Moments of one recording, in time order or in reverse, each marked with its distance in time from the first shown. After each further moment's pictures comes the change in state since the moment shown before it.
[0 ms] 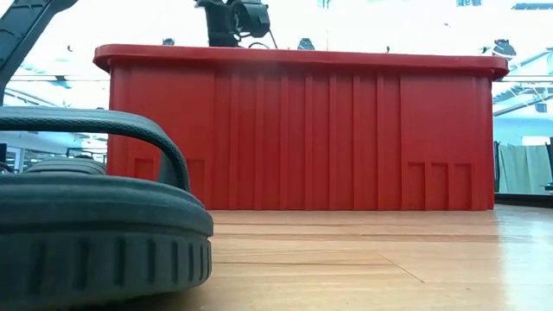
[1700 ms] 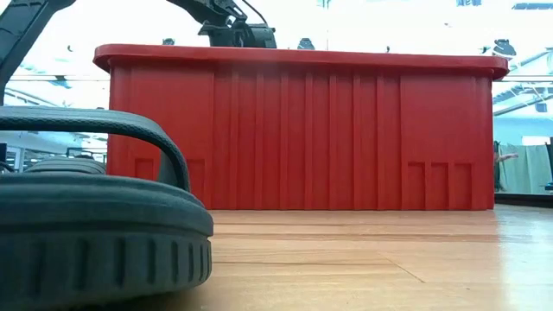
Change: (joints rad) left arm -0.039 -0.001 -0.243 0.212 0.183 0.277; right arm -0.003 -0.004 0.000 0.024 -0.001 -0.027
